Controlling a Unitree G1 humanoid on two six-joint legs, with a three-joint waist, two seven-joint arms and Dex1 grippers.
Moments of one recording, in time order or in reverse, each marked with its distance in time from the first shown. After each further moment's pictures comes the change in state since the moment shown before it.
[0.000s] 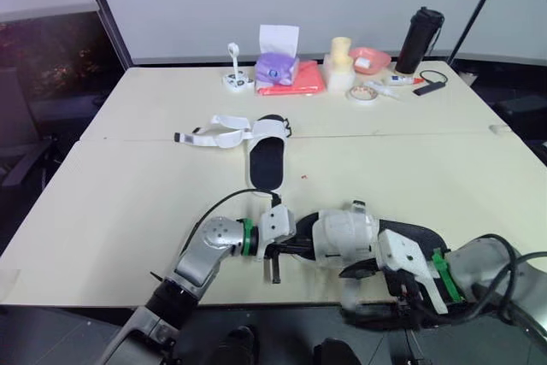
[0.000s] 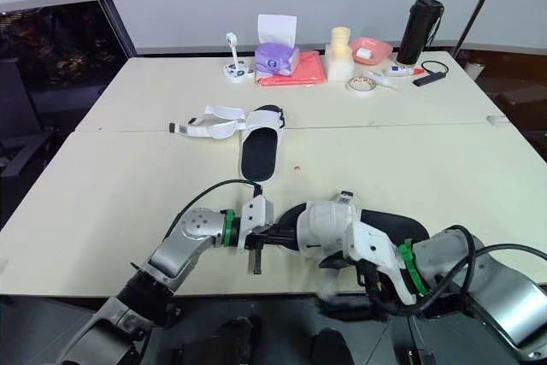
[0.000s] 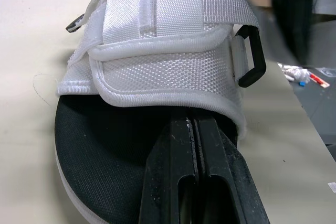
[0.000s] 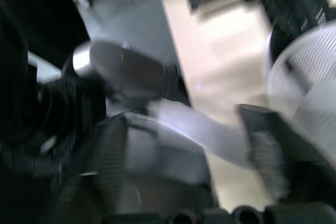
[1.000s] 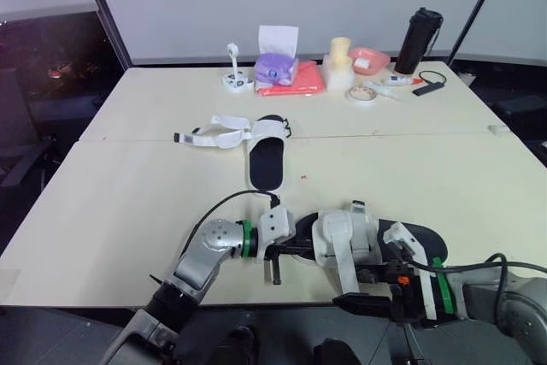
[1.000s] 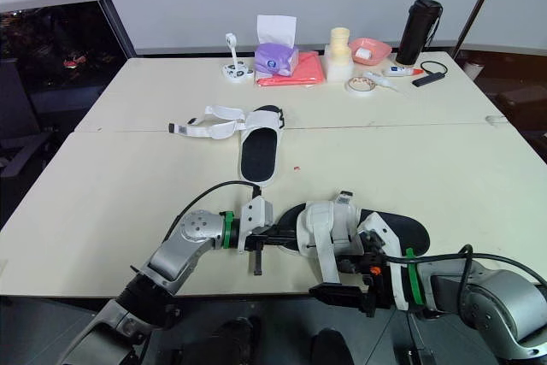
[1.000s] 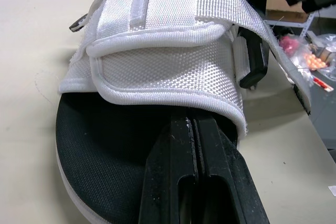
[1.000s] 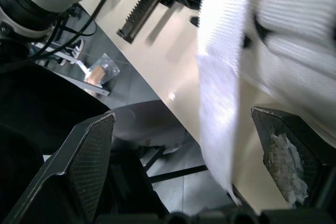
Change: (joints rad) left arm 0.025 -0.001 -0.001 -0.037 0.001 0.014 0.018; right arm -0.047 0.302 -0.108 0.134 0.373 0.490 -0.322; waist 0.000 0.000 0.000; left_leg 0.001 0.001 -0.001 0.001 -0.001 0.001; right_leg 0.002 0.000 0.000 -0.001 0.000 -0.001
